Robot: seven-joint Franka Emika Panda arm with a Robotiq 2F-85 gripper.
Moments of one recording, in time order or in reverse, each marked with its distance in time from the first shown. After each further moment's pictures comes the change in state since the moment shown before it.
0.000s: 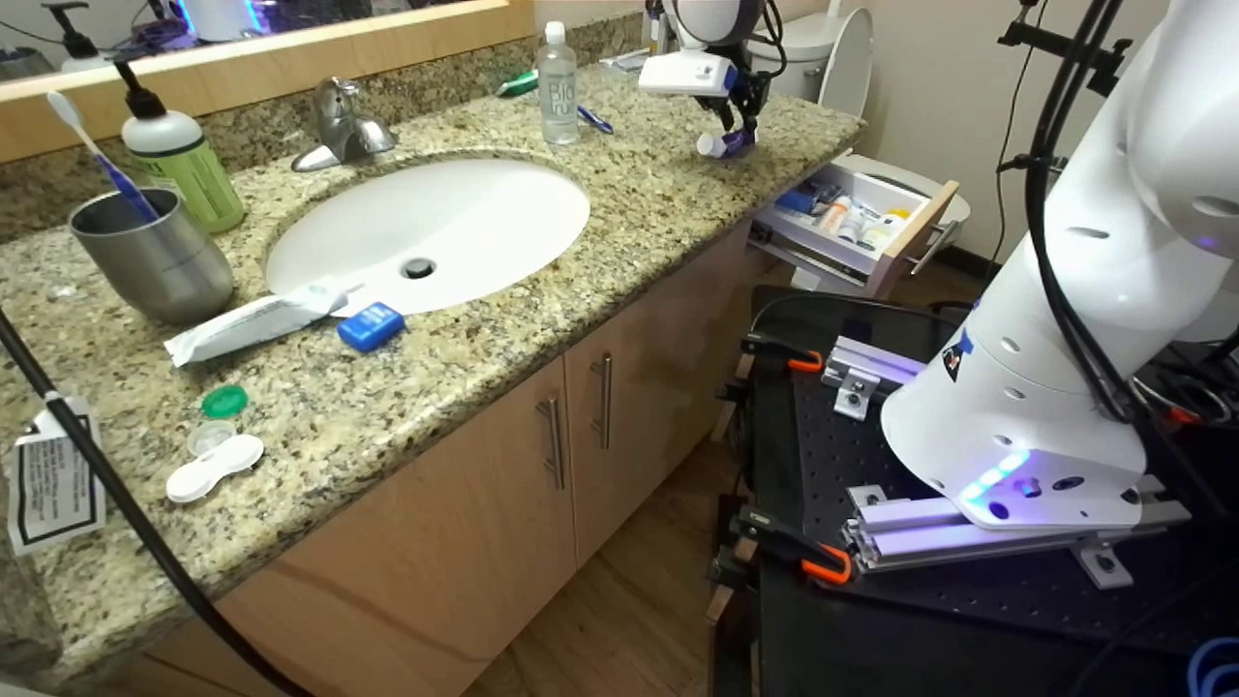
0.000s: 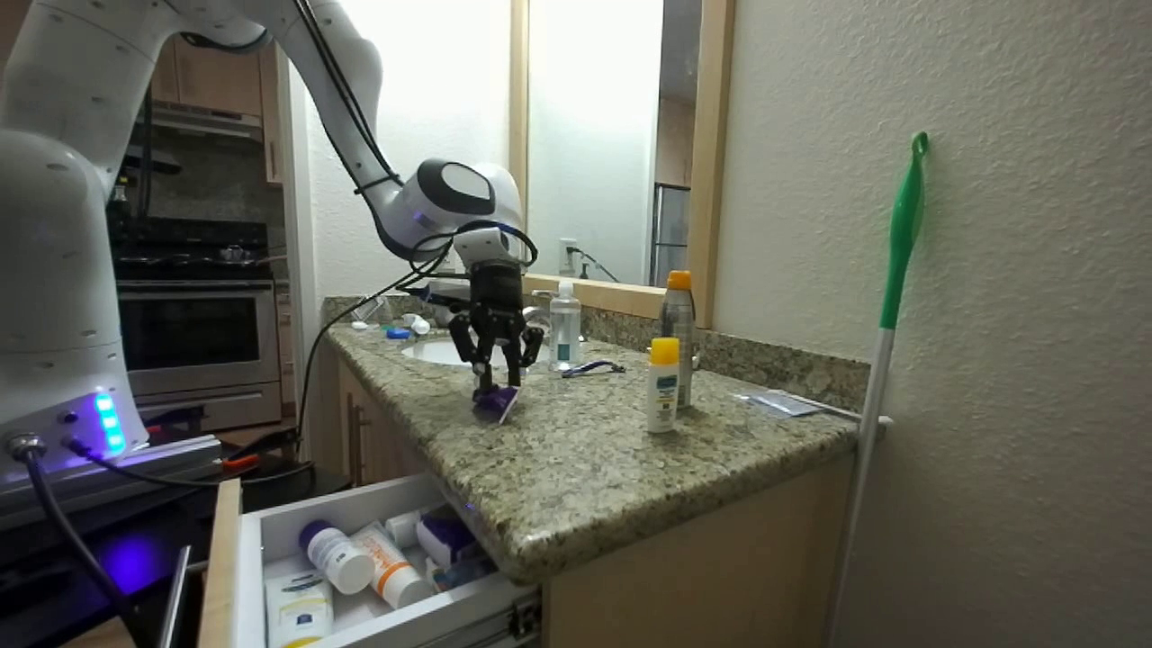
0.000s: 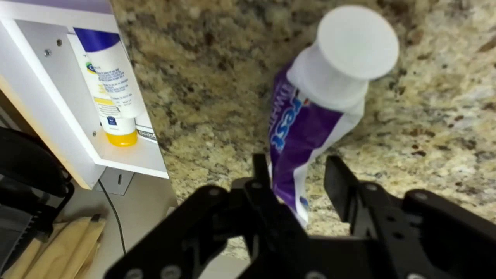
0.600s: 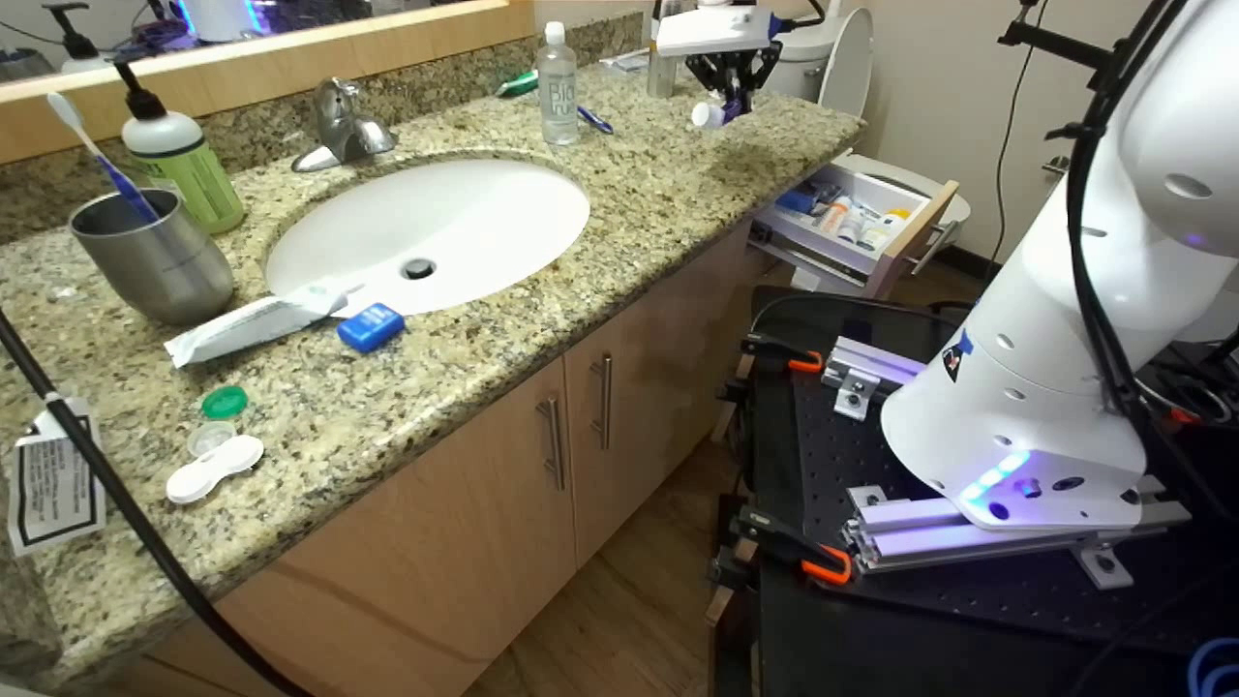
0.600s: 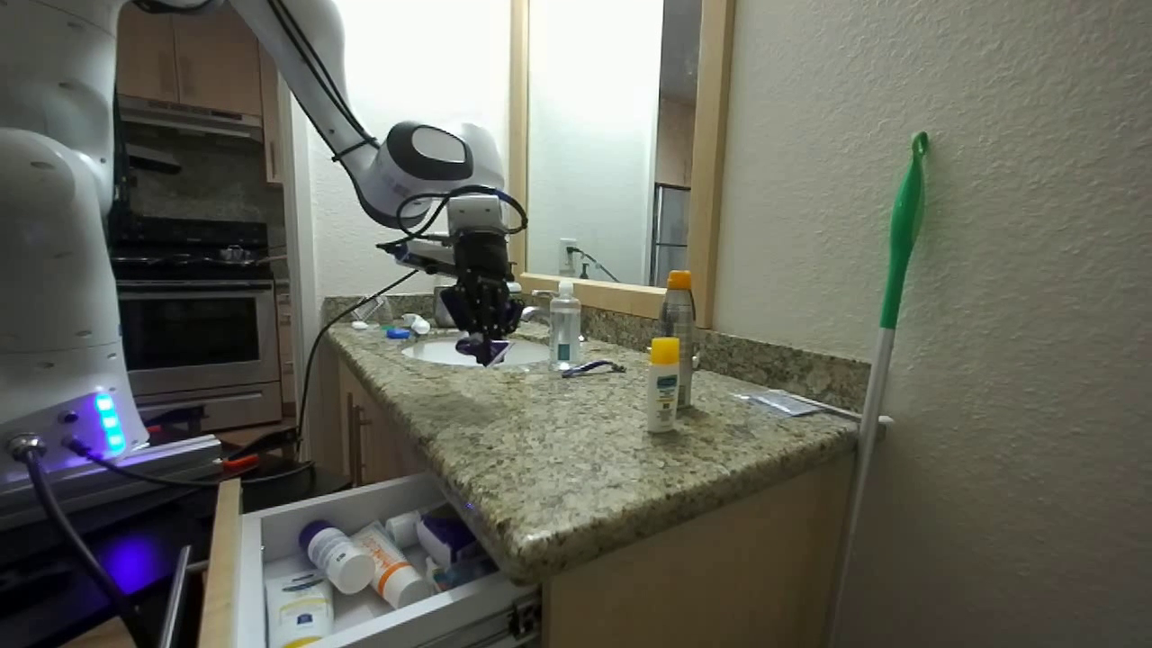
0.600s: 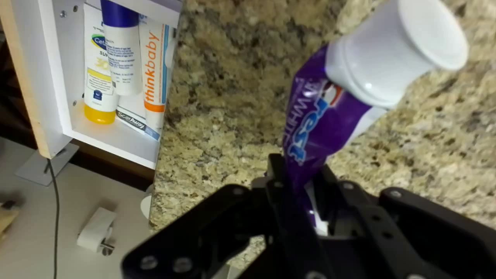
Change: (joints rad) arm -0.083 -0.191 0.076 -0.094 0.038 0.017 -0.335
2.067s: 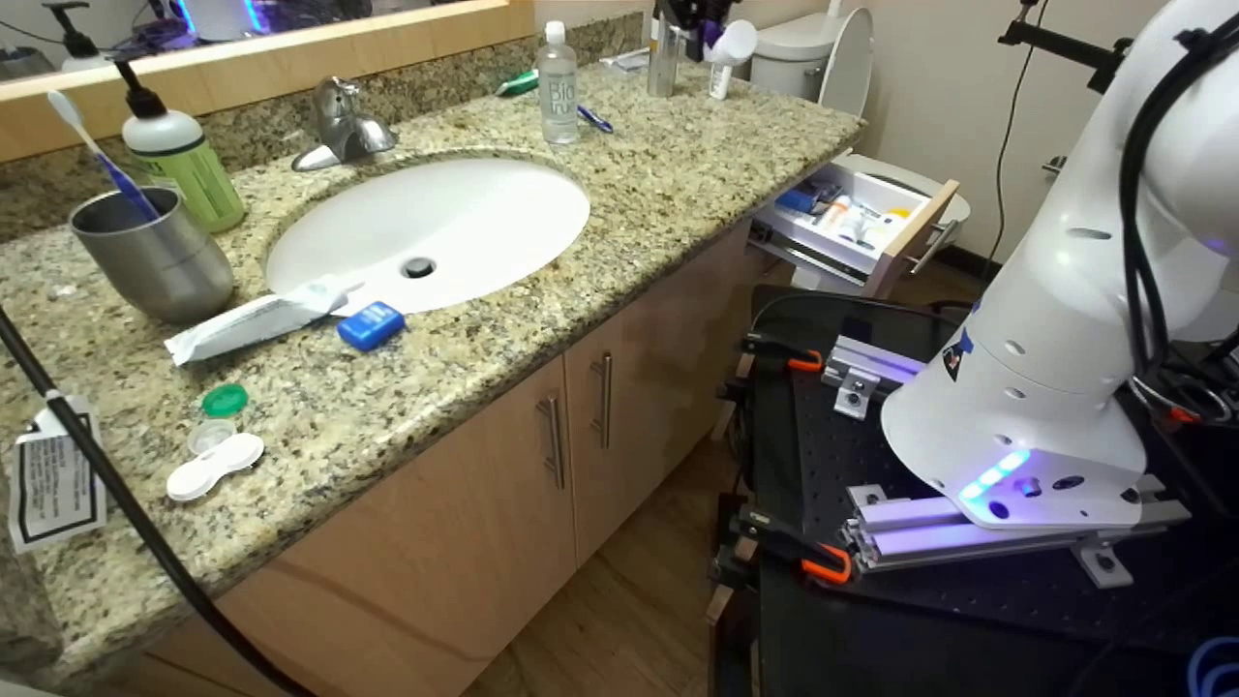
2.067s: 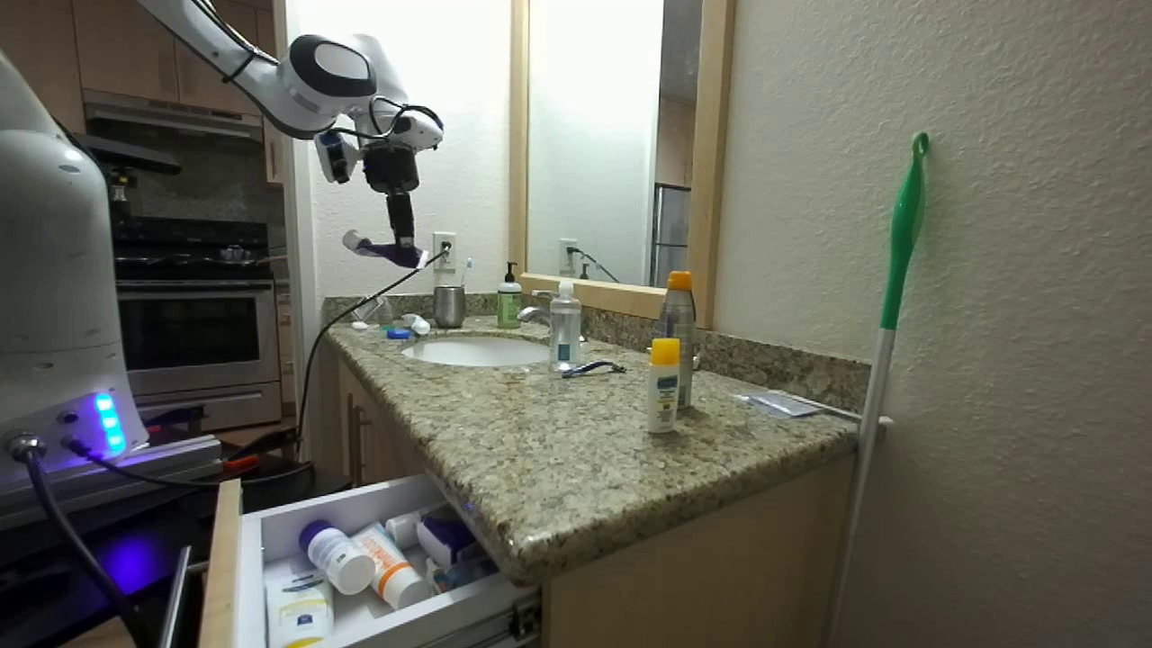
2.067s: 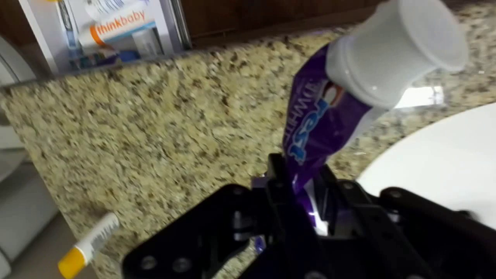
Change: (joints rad) arm 0.139 -0.622 0.217 -0.275 0.160 -0.279 -0.896
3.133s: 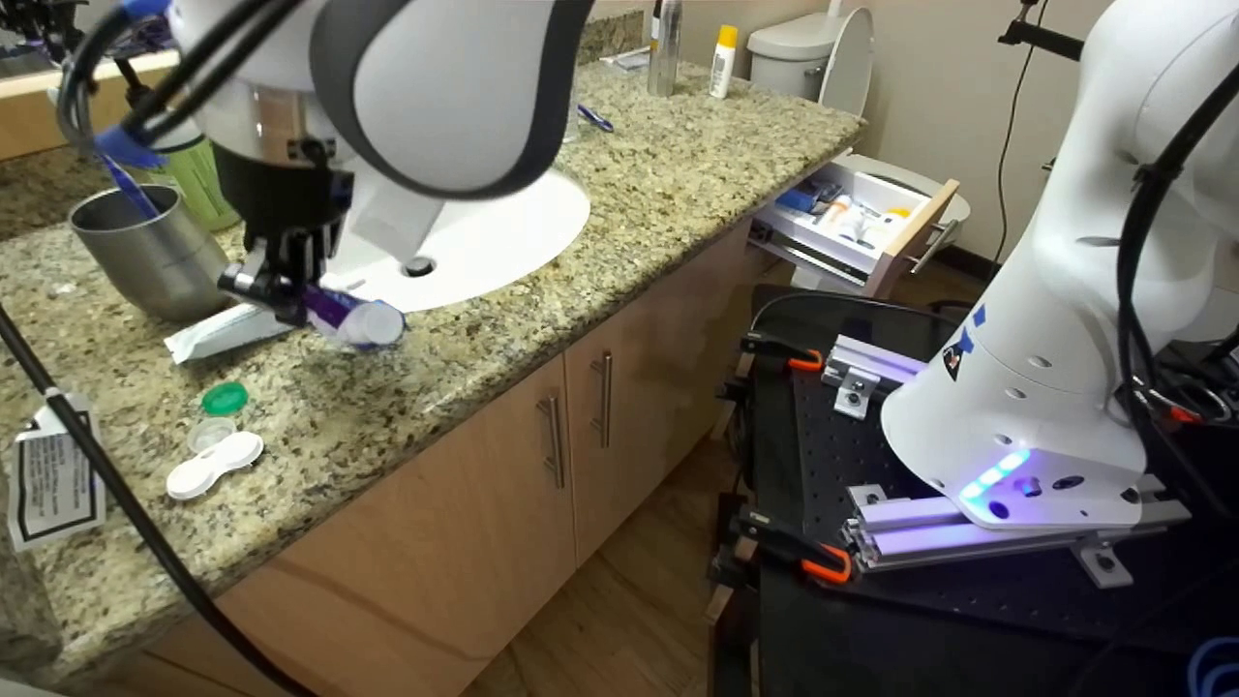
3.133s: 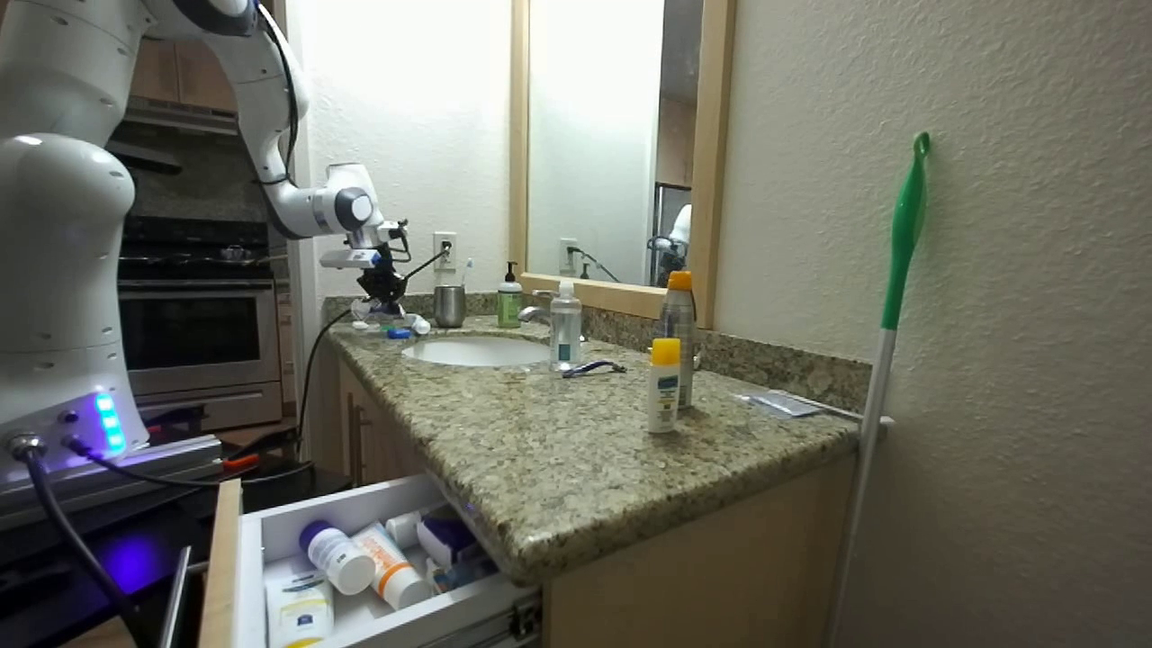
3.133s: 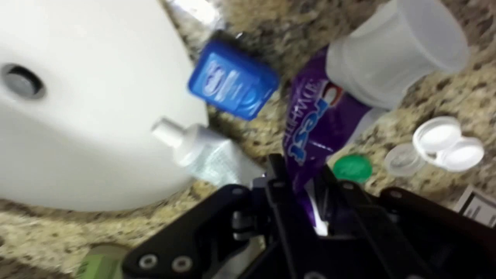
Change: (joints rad) arm 0.328 0.716 0.364 0.291 0.180 0.746 -0.200
